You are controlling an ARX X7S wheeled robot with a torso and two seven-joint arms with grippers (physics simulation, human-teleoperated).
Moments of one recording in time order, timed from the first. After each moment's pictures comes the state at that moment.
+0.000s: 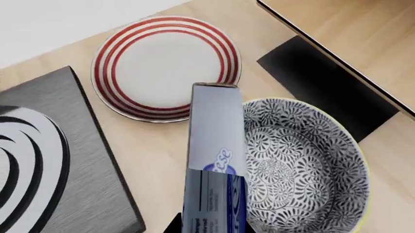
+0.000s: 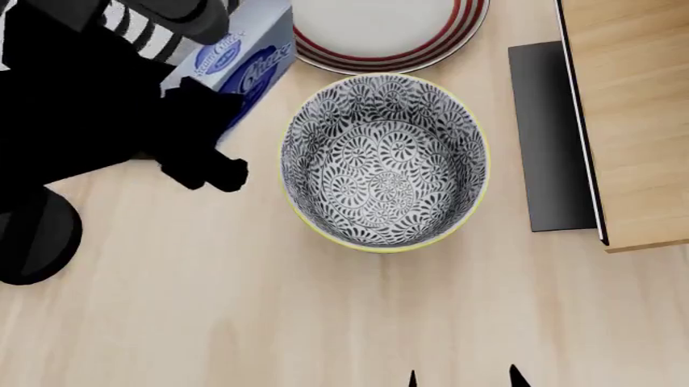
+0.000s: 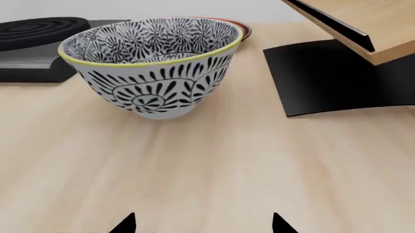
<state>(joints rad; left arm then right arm) -1.54 -0.40 0.63 -0.04 -1.51 -1.32 -0.59 -0.09 0.37 -0.26 -0.24 0.31 -0.06 0.23</state>
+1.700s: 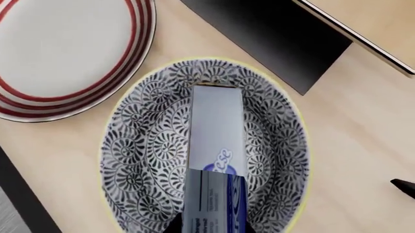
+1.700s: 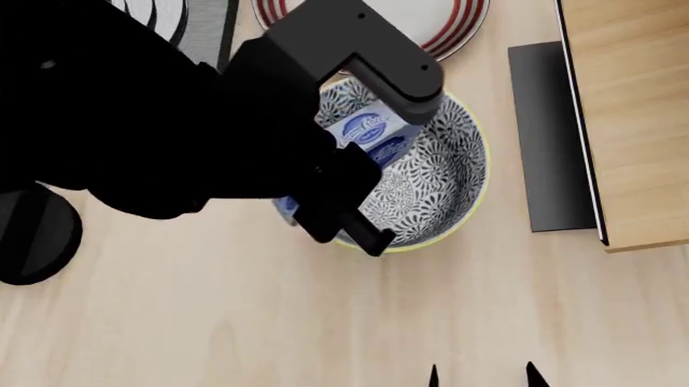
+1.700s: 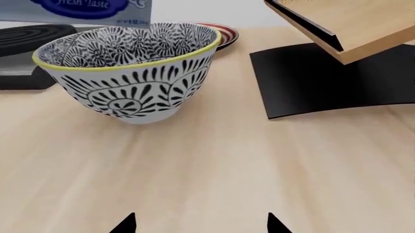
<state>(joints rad) -1.73 -0.06 0.97 -0.42 -1.43 -1.35 -0.44 -0.07 0.39 -0.24 -0.17 0.34 -0.14 0.20</state>
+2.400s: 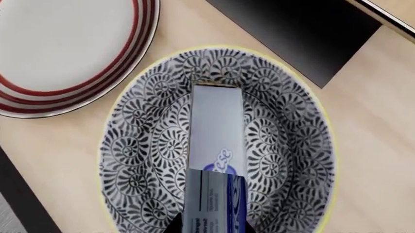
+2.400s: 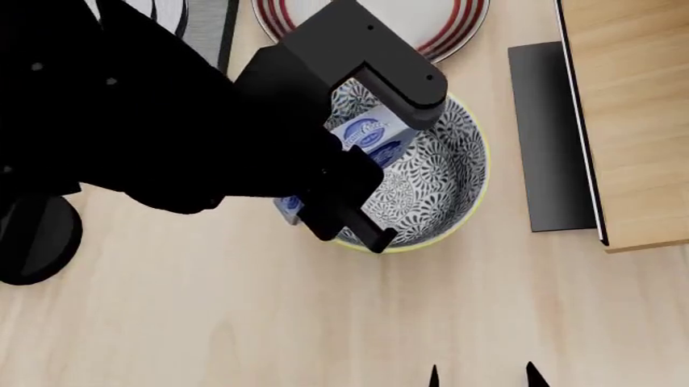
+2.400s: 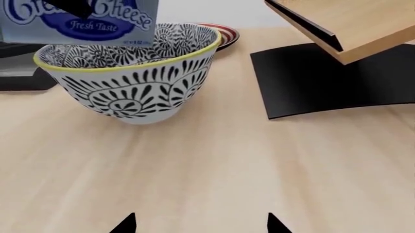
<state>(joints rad) -1.75 -0.03 1.09 -0.51 -1.37 -1.28 -0.34 -0.07 0.39 -0.24 -0.17 0.35 -0.15 0.20</state>
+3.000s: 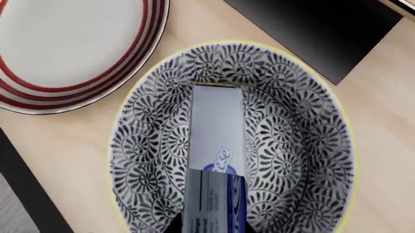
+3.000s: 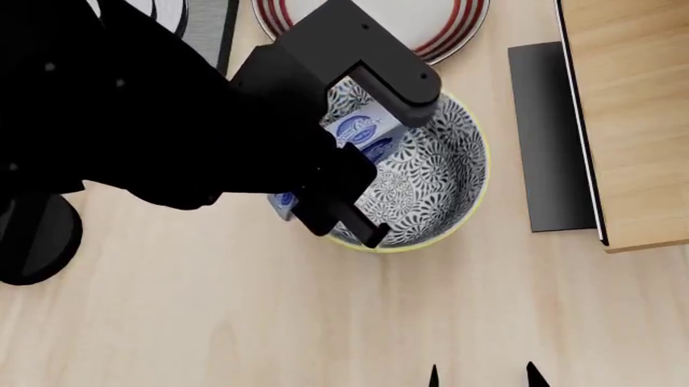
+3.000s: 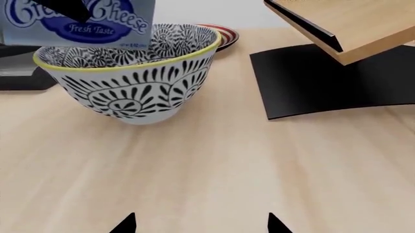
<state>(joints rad) -1.77 -0.03 1.15 -0.54 -1.39 -1.24 -0.33 -0.07 0.39 -0.25 -0.16 0.35 -0.16 0.21</state>
